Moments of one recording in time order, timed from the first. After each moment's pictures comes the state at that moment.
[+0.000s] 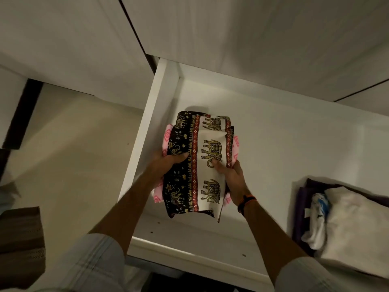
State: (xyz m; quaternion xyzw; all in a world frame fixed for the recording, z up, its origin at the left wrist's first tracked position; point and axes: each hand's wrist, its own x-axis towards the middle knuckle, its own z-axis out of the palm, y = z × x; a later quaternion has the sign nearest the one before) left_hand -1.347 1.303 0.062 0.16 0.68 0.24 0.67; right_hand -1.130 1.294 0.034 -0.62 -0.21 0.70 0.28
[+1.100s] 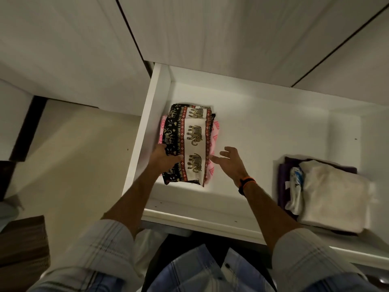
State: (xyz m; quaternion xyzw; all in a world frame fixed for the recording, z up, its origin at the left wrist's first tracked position) left_hand -1.355 1.271 0.062 0.35 0.75 0.10 0.55; right_hand -1.123 1.268 0.059 -0.71 -0.32 0.60 0.15
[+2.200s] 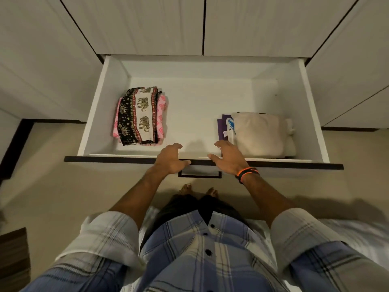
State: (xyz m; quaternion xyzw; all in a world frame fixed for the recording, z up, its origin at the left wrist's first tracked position) left_hand -1.123 1.043 0.134 0.65 0.66 -0.03 0.37; right_hand -0.907 1.024 0.125 -0.68 -0.64 0.34 0.08
